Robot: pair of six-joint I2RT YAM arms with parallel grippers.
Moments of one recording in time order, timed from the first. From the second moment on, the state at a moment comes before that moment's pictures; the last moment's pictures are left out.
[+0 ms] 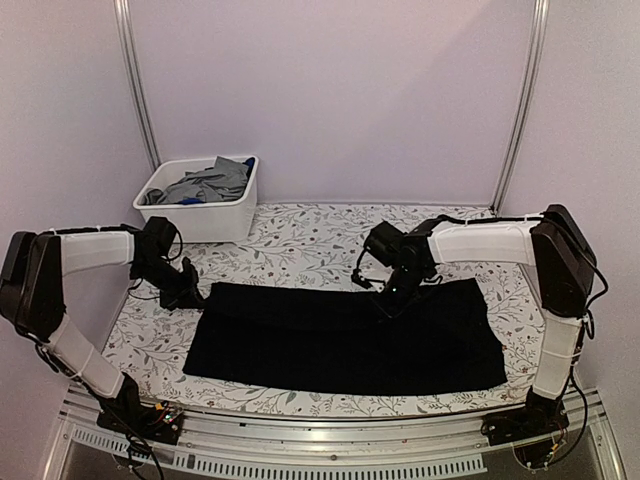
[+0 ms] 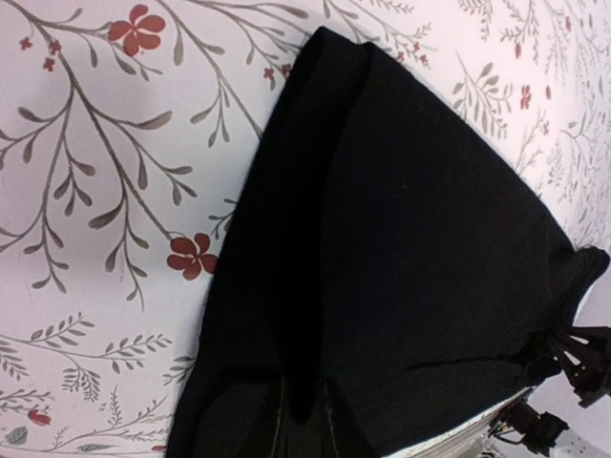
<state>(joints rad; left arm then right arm) -0.12 1.54 0.89 -0.67 0.37 -0.56 0.79 1.94 1.38 -0.82 -0.15 0.06</state>
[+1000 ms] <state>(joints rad) -0.45 1.93 1.22 -0.53 0.30 -0.38 0.35 1.74 1.05 -0.76 -0.29 0.41</state>
